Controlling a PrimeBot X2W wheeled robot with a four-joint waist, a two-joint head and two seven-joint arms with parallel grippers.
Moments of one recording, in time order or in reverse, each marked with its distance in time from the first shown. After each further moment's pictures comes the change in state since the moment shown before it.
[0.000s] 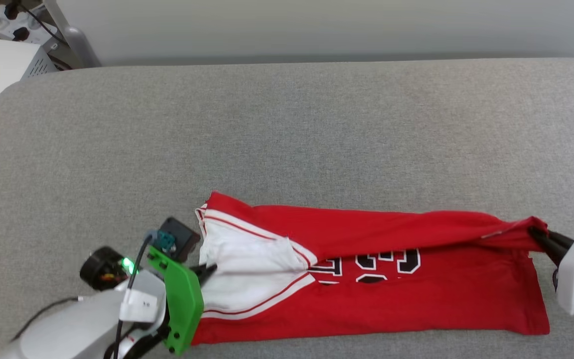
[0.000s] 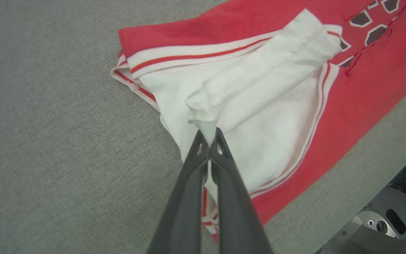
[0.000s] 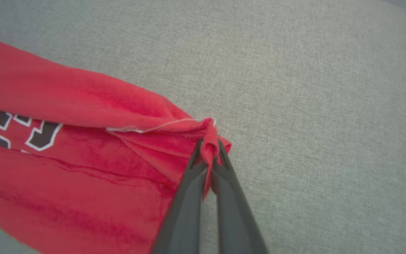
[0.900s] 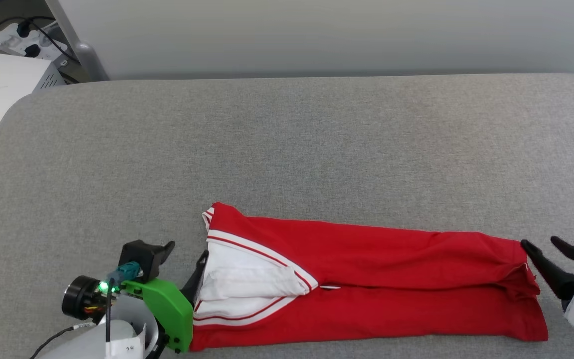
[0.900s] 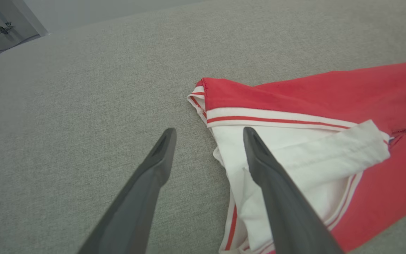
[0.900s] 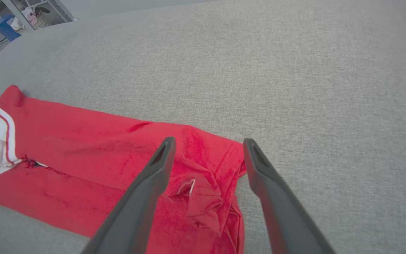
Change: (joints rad) left arm 0.189 -0.057 0.121 0.055 -0.011 0.211 -0.363; right arm 0.273 0.069 -0.310 -0.211 0.071 0.000 0.050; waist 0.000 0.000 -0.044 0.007
